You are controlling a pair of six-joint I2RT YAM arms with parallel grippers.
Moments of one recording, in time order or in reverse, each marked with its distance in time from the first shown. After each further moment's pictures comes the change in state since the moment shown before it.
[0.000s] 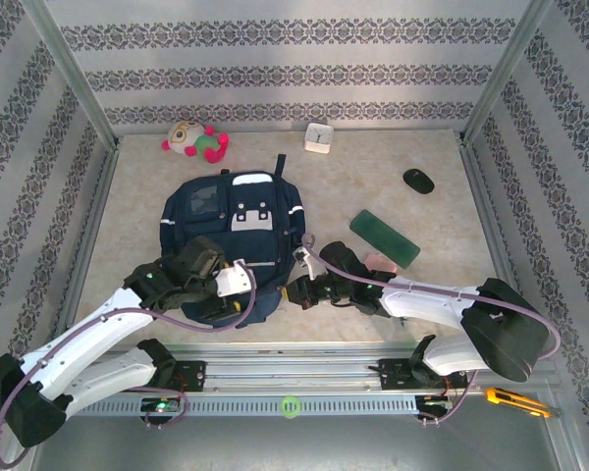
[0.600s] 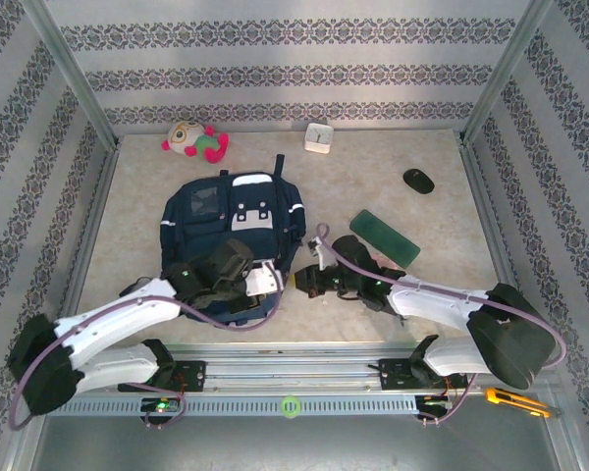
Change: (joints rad) left arm -0.106 0.124 -0.060 0.262 0.024 -0.035; right arm -0.132 -0.043 -0.030 0.040 0.018 0.022
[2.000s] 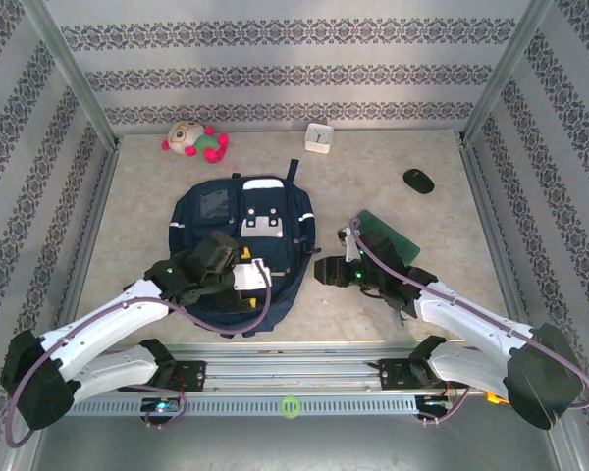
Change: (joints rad) left arm 0.099 -0.003 0.028 -0.048 -0.063 0.236; right arm -0.065 -0.249 0.019 -0.338 0.172 -0.027
